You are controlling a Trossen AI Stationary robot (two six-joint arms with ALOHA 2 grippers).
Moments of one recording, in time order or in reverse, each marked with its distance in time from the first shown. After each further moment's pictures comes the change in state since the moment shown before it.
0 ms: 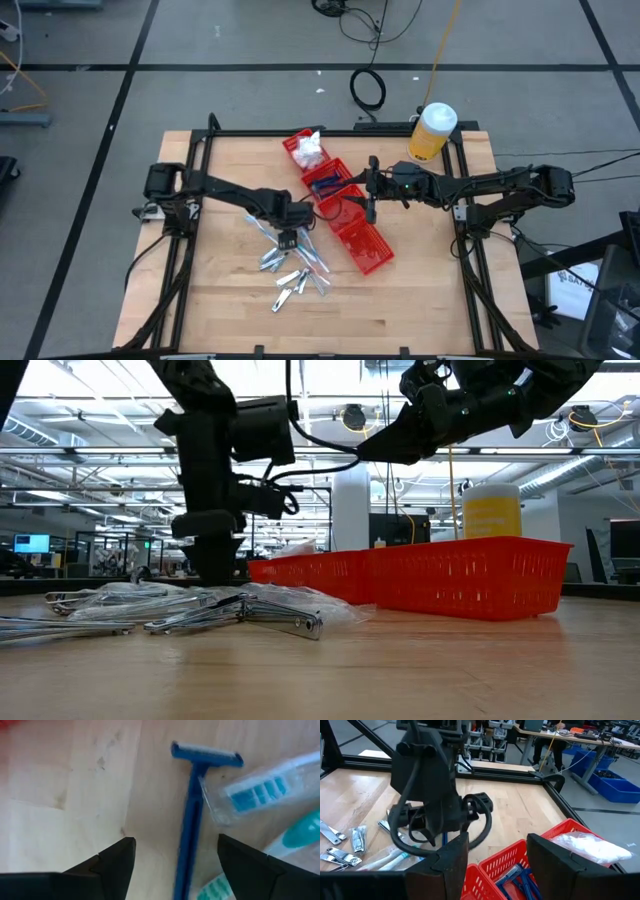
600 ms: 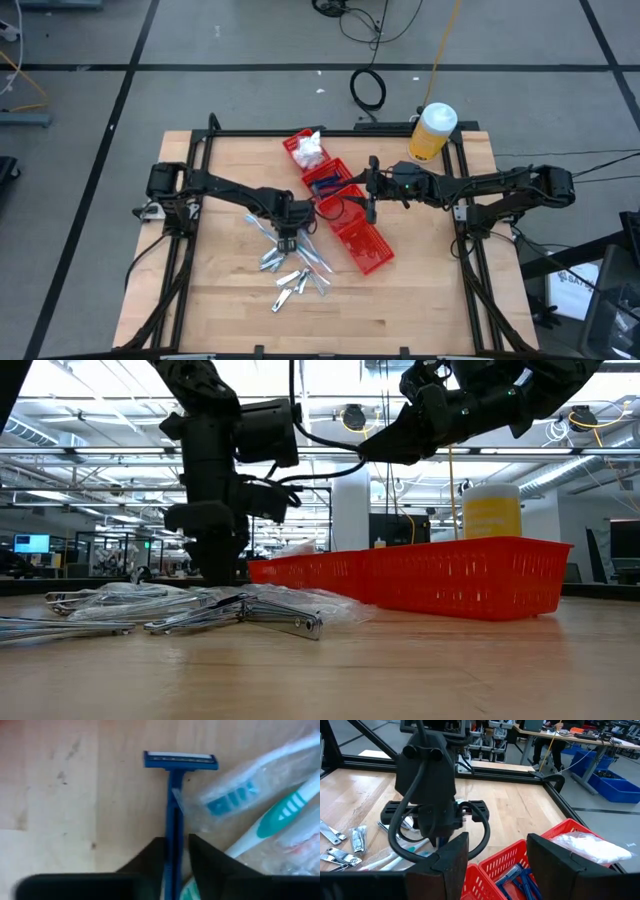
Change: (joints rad) left arm 0.020 0.048 0.000 0.021 0.108 0.087; right arm 0.000 0.000 0.000 0.000 0.000 0.000
